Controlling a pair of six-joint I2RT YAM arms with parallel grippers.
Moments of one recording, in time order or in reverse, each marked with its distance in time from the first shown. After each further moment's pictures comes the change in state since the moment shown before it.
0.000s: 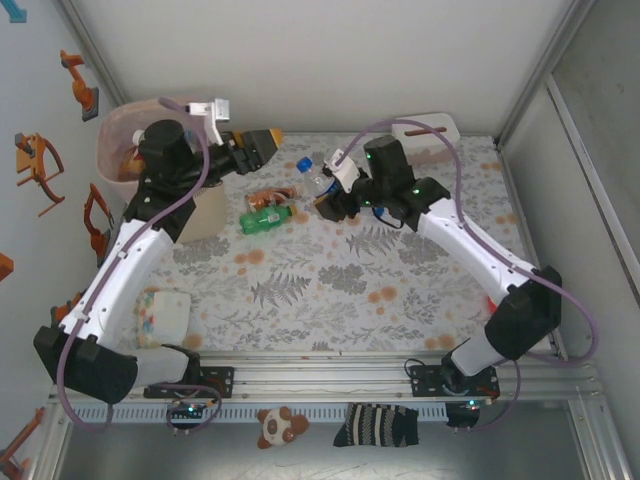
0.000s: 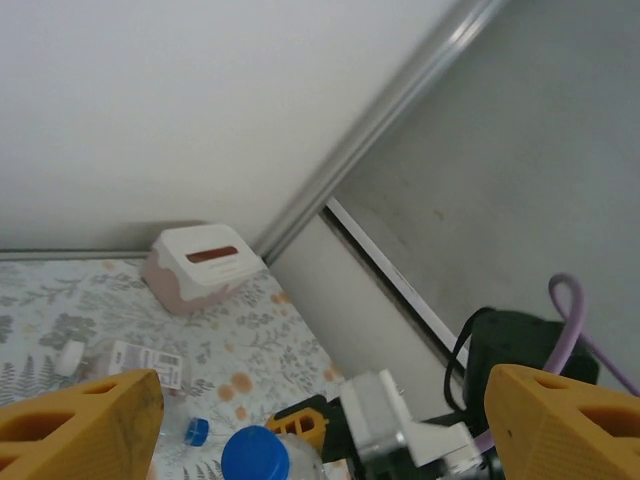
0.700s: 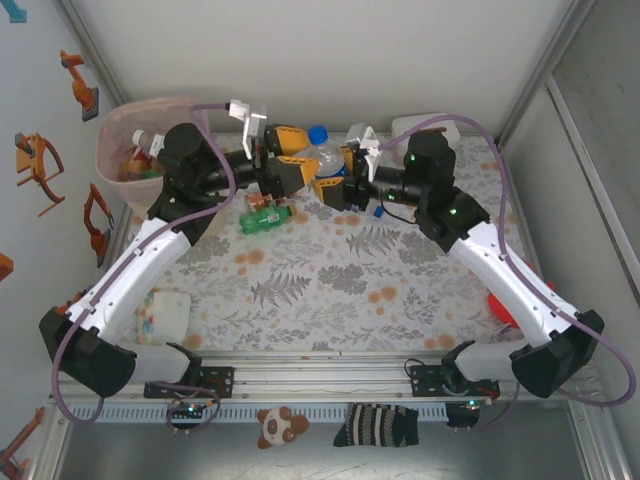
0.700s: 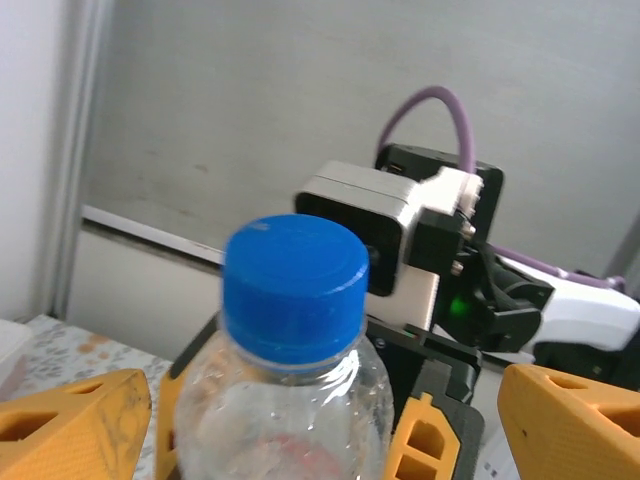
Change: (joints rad) left arm -0.190 0.051 0.020 0.283 0.325 0.143; right arm 0.000 -0.218 -0.056 0.320 -0.270 0.293
